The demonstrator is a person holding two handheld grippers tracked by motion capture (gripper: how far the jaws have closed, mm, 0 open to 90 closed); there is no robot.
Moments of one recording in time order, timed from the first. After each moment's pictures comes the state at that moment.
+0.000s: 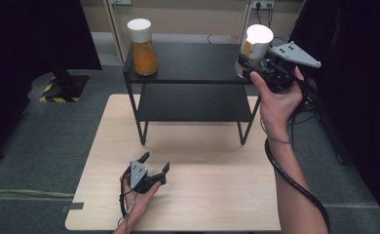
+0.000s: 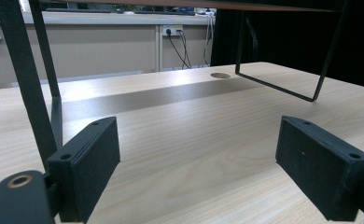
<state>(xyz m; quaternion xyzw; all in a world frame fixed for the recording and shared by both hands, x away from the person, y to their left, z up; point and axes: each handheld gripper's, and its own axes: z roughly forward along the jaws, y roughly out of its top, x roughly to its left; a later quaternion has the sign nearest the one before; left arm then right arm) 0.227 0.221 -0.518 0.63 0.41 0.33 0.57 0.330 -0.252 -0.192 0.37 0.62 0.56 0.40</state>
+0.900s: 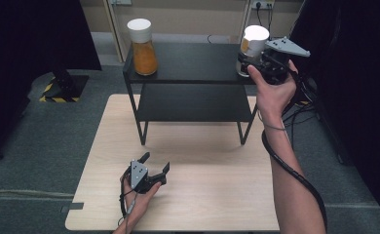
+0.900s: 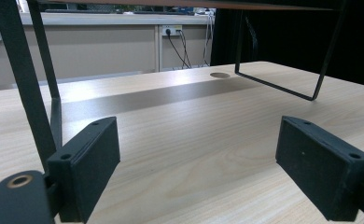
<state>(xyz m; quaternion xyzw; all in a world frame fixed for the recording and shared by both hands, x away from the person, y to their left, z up) 0.227 0.220 -0.517 0.63 0.41 0.33 0.57 0.363 -0.246 -0.189 0.41 0.64 0.53 0.39</state>
